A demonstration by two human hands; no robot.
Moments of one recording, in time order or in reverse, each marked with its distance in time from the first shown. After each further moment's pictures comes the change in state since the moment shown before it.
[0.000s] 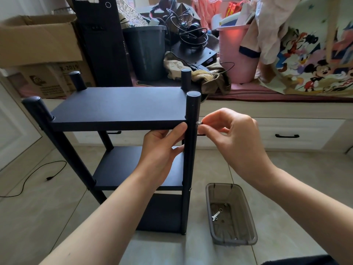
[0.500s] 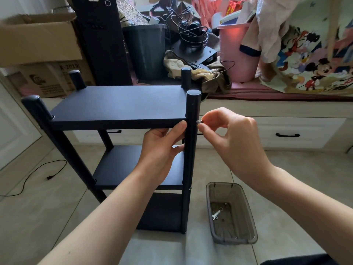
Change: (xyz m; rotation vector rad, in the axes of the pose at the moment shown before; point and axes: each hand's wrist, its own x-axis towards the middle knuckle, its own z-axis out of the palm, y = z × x) left_hand 0.003 -0.004 -0.004 0.010 -0.016 0.005; right_hand -0.003 -0.002 0.002 -0.123 0.017 -0.105
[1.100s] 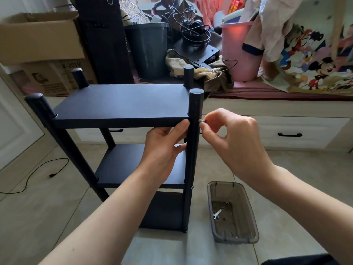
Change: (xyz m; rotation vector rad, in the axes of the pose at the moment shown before) left_hand 0.000 -0.002 0.000 -0.020 -0.003 -0.011; right_hand -0.002 0.003 0.003 -0.093 -0.009 -0.038
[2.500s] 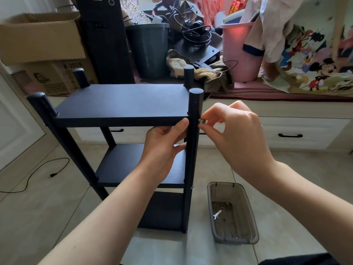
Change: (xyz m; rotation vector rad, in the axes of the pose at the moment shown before) left_hand 0.003 0.000 -0.002 0.006 0.025 -0.021; right_hand 0.007 -0.007 -0.006 -0.154 0.027 -0.062
